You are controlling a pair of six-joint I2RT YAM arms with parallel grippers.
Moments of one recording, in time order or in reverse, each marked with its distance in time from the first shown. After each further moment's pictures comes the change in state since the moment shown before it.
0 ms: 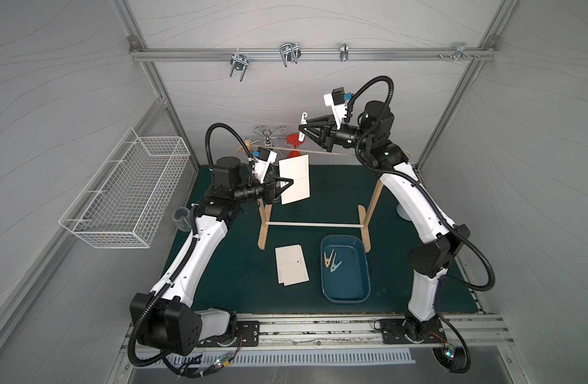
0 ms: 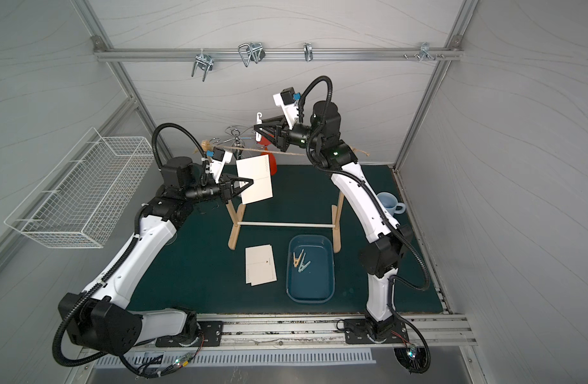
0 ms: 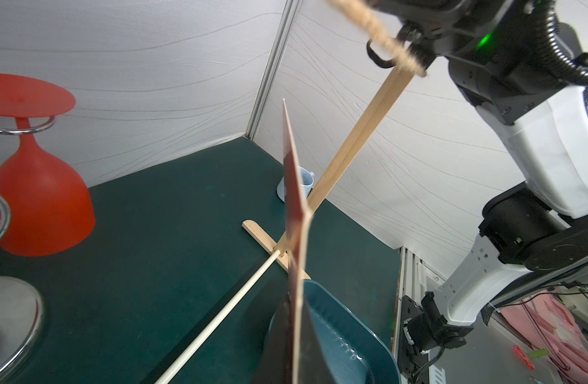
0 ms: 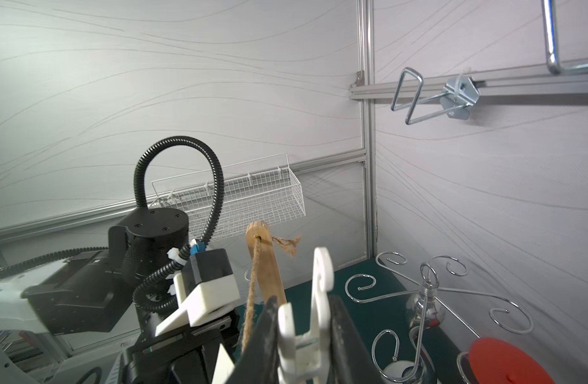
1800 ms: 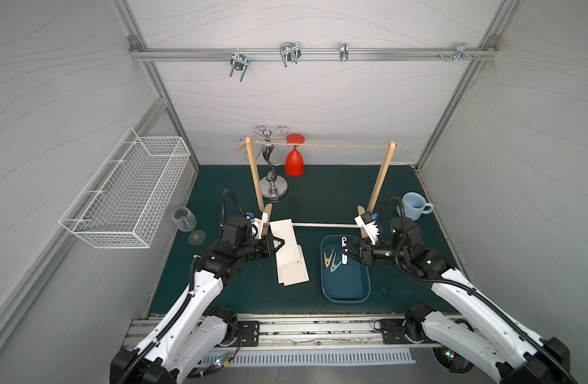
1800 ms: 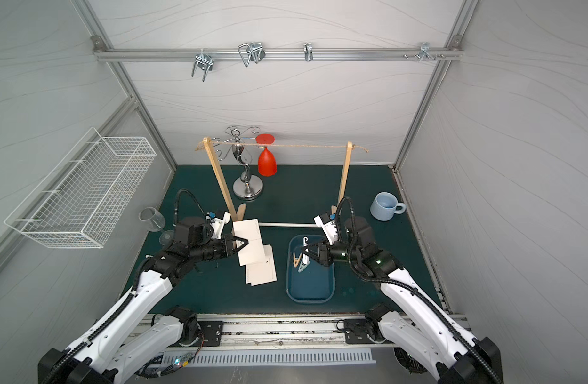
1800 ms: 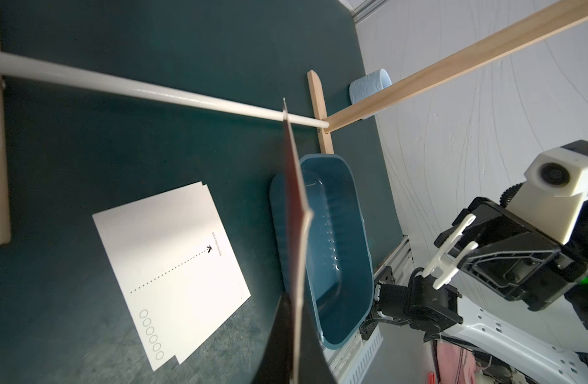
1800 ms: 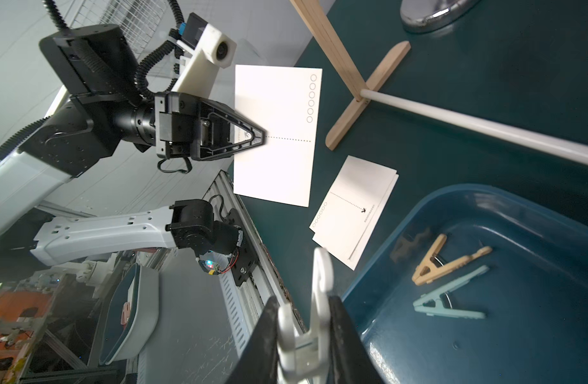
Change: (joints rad) left arm -0.120 -0.428 -0.637 -0.160 -0.326 -0.451; right arm 0.002 -1.048 -1.611 -0.150 0.098 0.201
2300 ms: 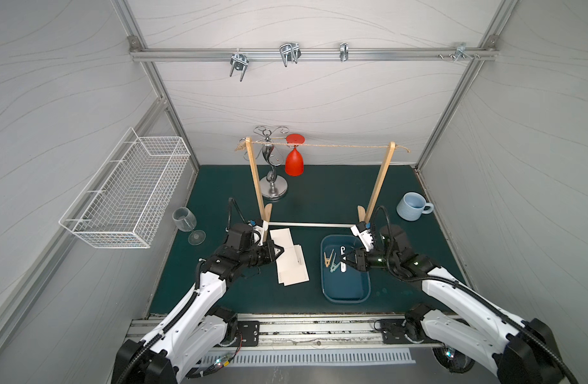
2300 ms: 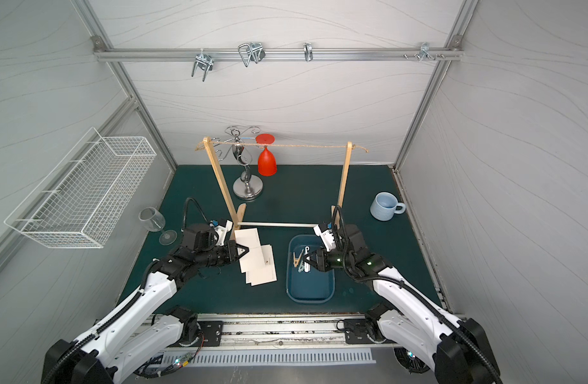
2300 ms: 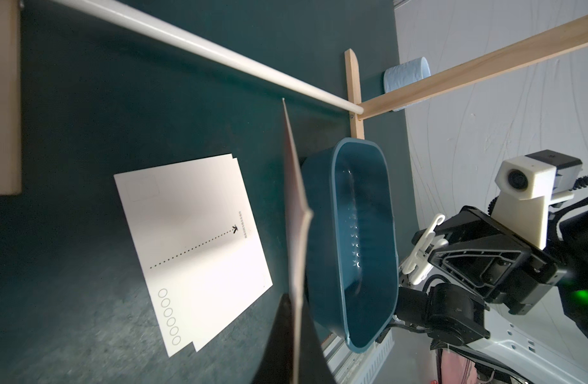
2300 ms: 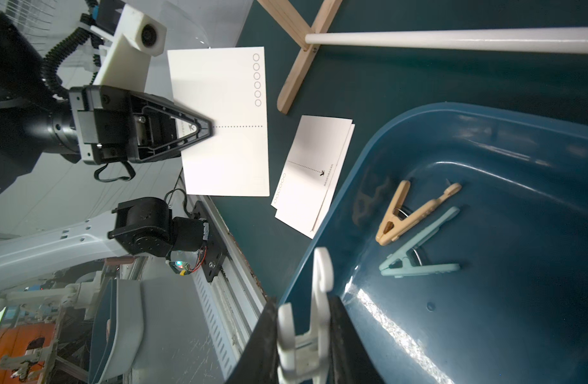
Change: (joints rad) left arm -0.022 0.036 -0.094 0.053 -0.045 -0.047; right arm 0.013 0.100 -0.115 0.078 0.079 0.048
